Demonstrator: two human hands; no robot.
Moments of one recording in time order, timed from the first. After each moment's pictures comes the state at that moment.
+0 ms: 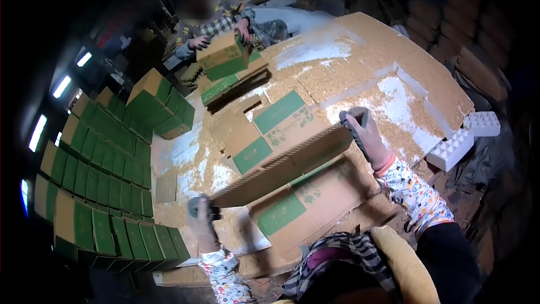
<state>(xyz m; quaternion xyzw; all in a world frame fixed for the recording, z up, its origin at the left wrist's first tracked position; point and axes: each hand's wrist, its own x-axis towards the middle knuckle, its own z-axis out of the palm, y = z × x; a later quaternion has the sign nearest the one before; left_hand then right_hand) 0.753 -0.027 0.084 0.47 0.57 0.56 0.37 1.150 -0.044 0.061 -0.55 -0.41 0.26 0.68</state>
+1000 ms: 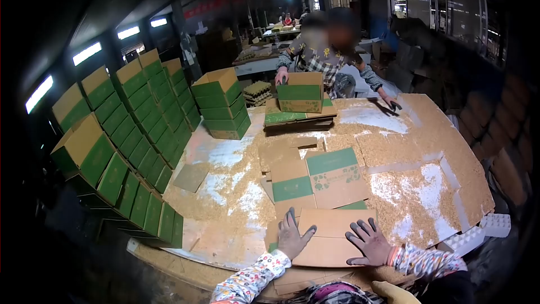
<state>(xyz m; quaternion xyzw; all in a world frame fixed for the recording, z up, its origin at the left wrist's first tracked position) 0.827 -0.019 -0.054 0.73 0.59 0.32 0.14 1.116 -0.079 0.004 -0.47 -0.87 0.03 0.14</state>
